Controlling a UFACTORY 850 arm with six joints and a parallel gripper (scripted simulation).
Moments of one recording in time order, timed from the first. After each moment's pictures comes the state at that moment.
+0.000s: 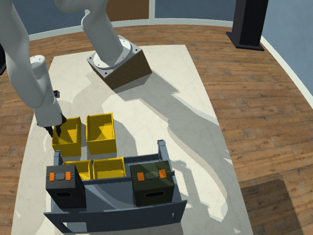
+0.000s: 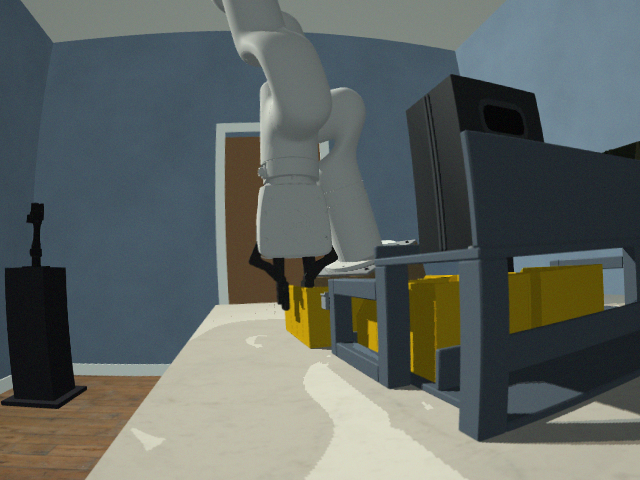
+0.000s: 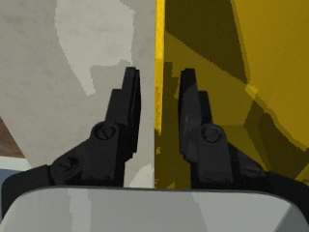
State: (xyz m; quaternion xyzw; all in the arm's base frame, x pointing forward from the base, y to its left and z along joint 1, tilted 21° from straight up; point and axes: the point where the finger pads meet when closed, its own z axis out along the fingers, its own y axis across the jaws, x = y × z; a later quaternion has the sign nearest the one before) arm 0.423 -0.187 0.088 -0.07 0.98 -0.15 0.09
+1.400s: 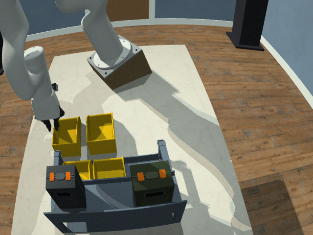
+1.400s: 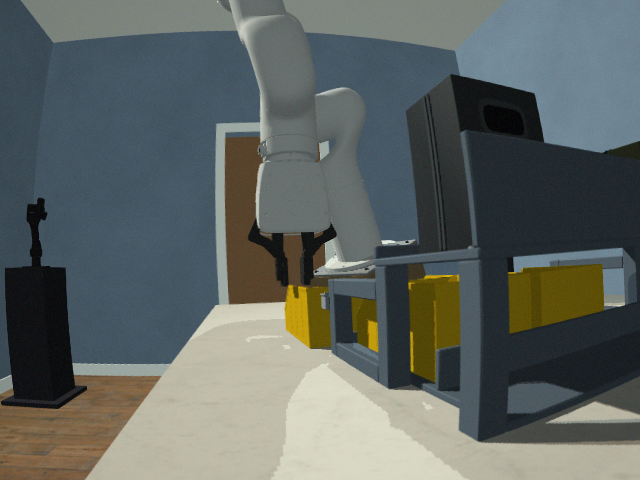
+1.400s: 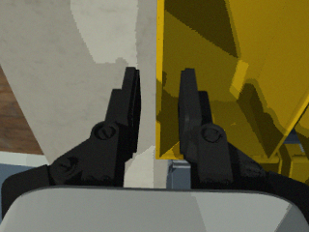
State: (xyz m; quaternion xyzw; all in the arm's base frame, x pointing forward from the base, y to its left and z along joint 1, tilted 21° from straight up) arm 0.417 -0.177 0.119 -0.07 0.98 -0.16 0.09
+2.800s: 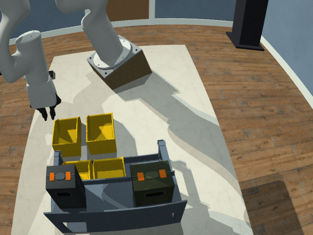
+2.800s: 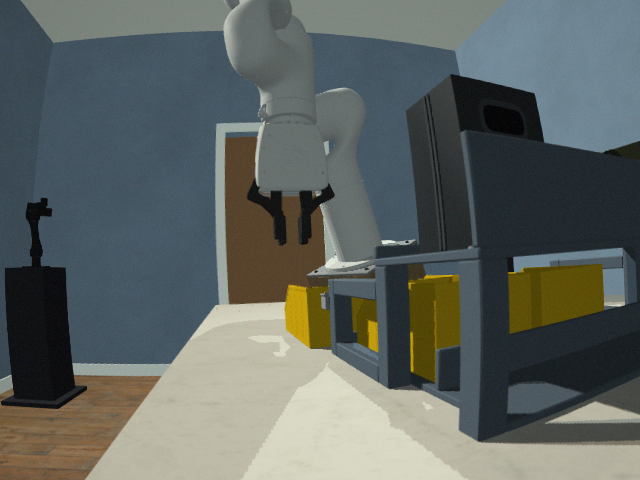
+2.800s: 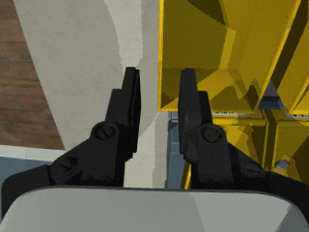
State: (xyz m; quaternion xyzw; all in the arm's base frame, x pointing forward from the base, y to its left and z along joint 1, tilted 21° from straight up) arm 0.405 -0.160 0.173 -0.07 0.98 -0.16 0.09
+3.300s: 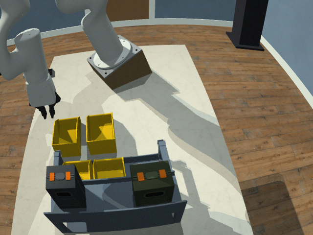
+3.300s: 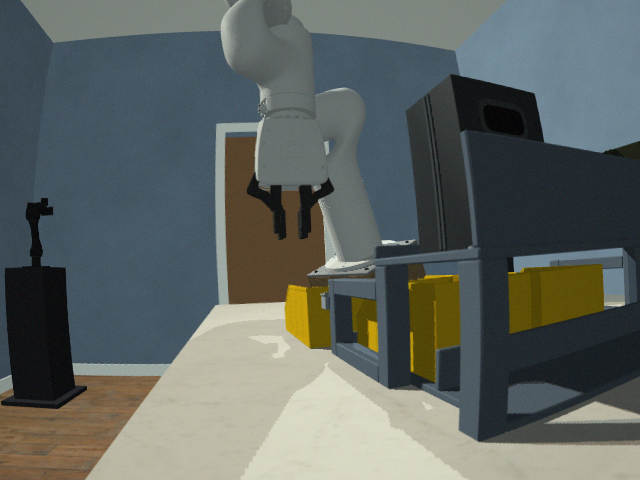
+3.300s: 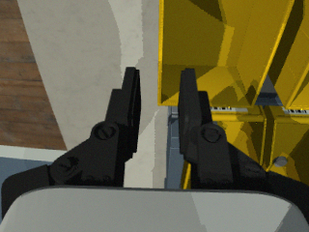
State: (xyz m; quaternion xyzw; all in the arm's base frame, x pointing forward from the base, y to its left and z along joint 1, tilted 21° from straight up) arm 0.403 -0.158 0.180 -0.07 0.98 -0.16 0.09
